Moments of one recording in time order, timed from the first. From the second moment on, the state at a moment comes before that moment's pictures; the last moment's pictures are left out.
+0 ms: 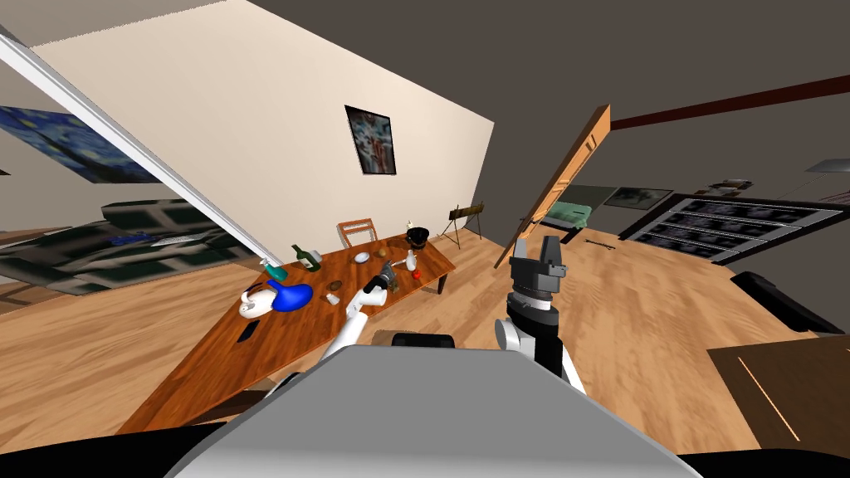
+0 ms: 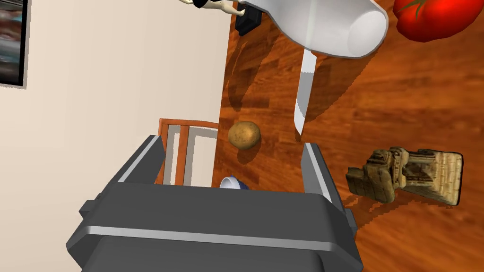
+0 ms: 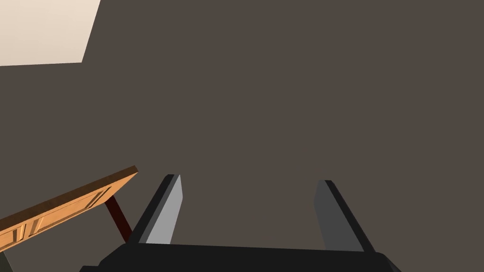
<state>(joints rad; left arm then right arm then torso) -0.08 0.15 -0.04 -1.34 0.17 0.22 0.31 0.51 0.04 -0.05 -2.34 0.10 -0.64 -0.04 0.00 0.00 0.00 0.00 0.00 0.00</state>
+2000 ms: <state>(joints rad) -0.25 0.11 0.03 -0.94 0.26 0.55 0.36 0.51 0.04 -0.05 -2.34 0.10 -0.64 -0.04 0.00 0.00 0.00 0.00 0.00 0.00</state>
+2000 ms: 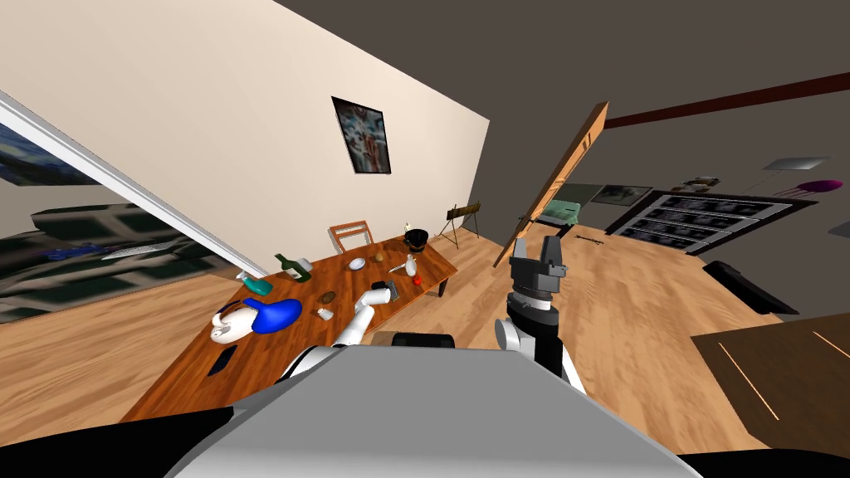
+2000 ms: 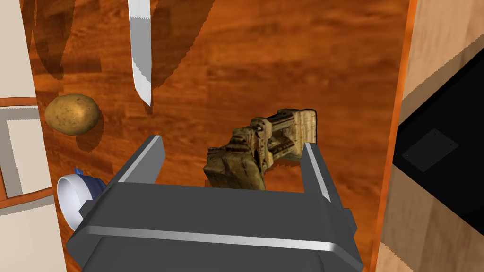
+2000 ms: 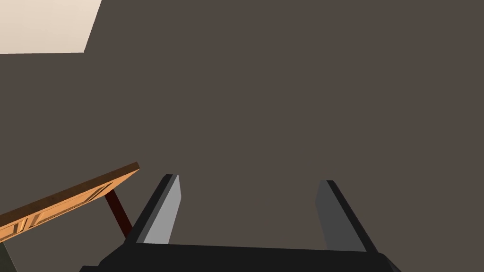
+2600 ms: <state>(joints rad) -0.23 0.09 0.03 -0.90 0.25 0.49 0.35 0.51 0.04 -0.05 -2.34 0.10 -0.64 -0.04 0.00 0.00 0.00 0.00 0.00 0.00</state>
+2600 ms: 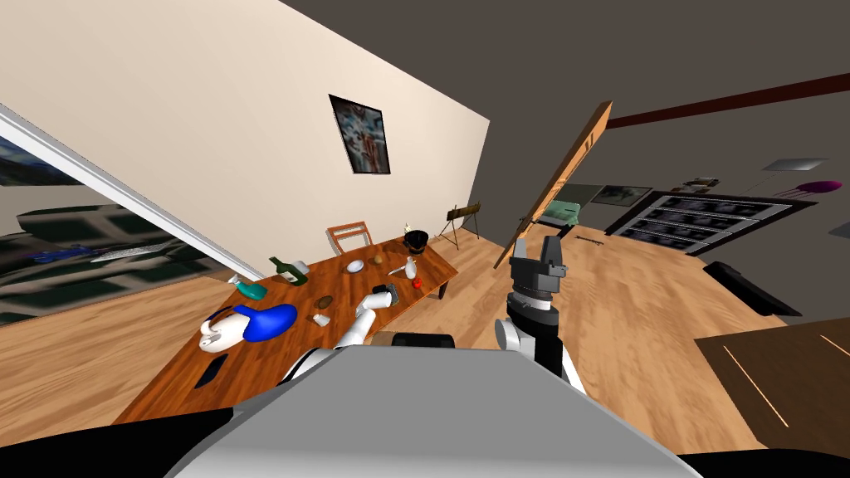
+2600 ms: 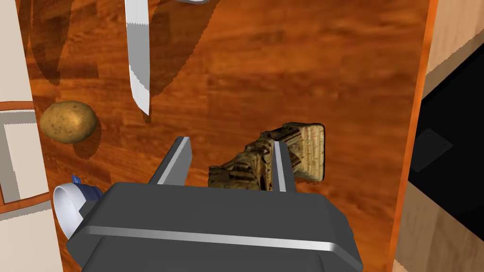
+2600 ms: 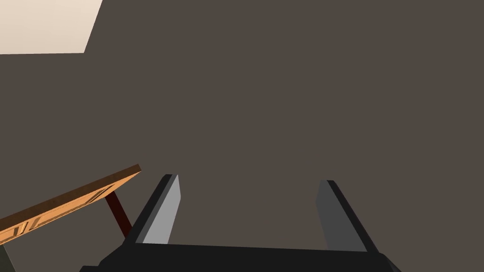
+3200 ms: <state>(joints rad) -0.24 0.09 0.03 -0.91 0.26 0.50 0.35 0.51 0.04 -0.05 -2.34 0.10 -0.64 -0.04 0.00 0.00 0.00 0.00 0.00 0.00</state>
